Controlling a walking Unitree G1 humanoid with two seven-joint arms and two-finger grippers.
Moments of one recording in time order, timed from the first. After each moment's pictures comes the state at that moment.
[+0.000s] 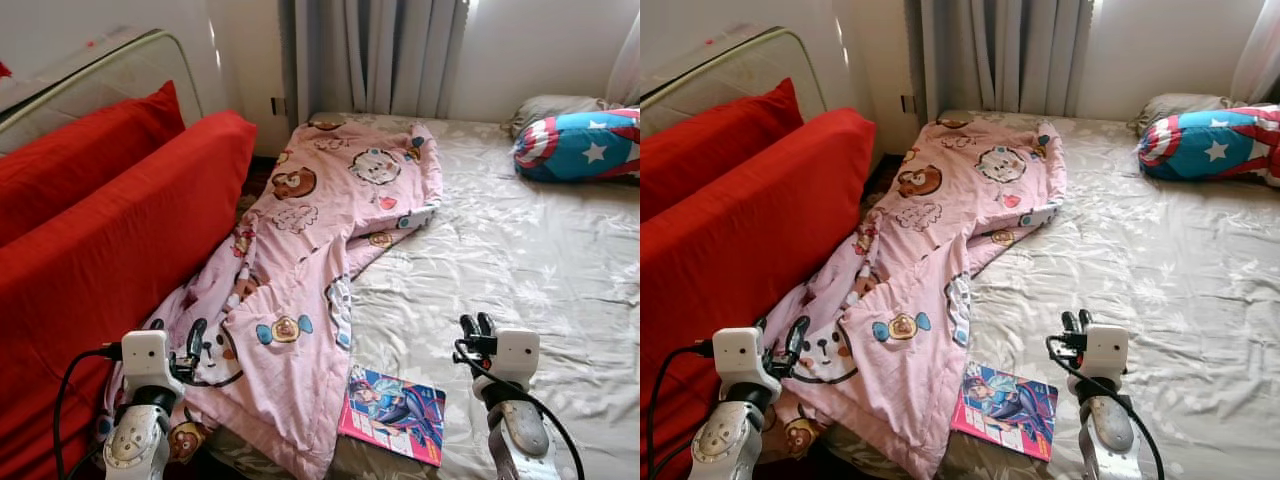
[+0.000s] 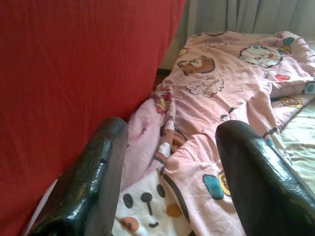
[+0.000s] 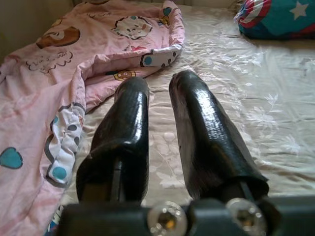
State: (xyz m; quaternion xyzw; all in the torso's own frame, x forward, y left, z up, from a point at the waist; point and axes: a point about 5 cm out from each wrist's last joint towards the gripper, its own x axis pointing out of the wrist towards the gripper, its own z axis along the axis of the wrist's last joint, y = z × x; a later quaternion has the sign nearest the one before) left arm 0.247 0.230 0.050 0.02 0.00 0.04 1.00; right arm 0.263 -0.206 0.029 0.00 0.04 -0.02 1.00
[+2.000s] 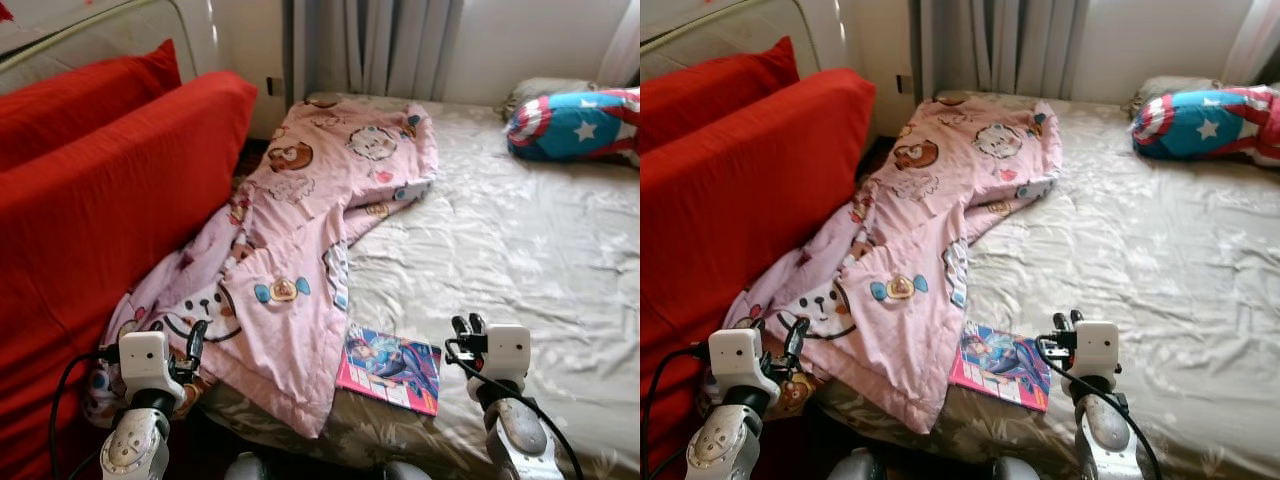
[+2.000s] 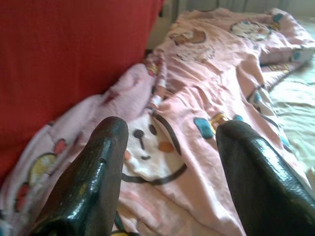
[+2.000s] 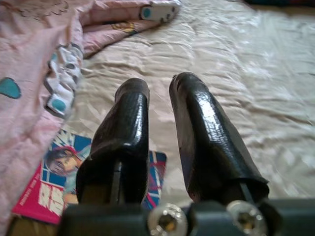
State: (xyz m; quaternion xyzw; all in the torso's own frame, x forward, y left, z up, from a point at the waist) left arm 0.243 0.227 0.060 0.01 0.01 0.04 1.00; right arm 0.261 -0.195 0.038 -0.01 0.07 -0.01 1.00
